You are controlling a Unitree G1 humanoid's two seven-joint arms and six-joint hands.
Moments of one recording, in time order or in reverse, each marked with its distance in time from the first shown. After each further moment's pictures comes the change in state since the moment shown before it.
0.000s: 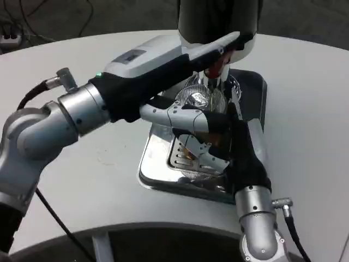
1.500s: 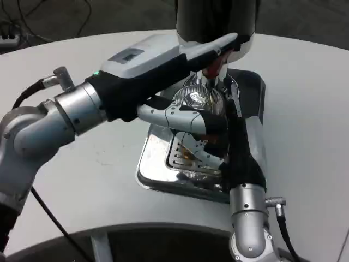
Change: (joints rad) left arm -0.003 0.021 -0.004 0.003 0.033 -0.017 0.027; right arm -0.044 0.016 0.032 0.070 -0.049 0.002 -0.128
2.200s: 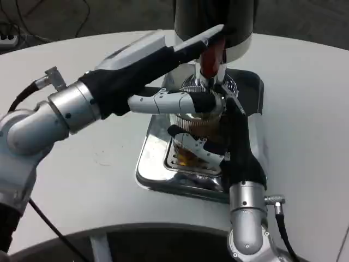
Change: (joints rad) left arm 0.005 -0.028 0.032 0.040 -0.193 0.097 -0.092; right arm -0.032 -0.004 0.006 0.041 -0.015 0.001 -0.041
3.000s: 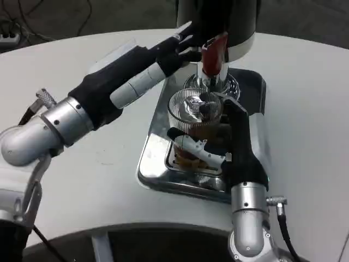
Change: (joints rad) left arm 0.081 -0.096 0.124 -0.033 -0.240 0.282 -0.088; right arm 0.025 -0.003 0.006 -0.040 -0.028 0.014 -0.029
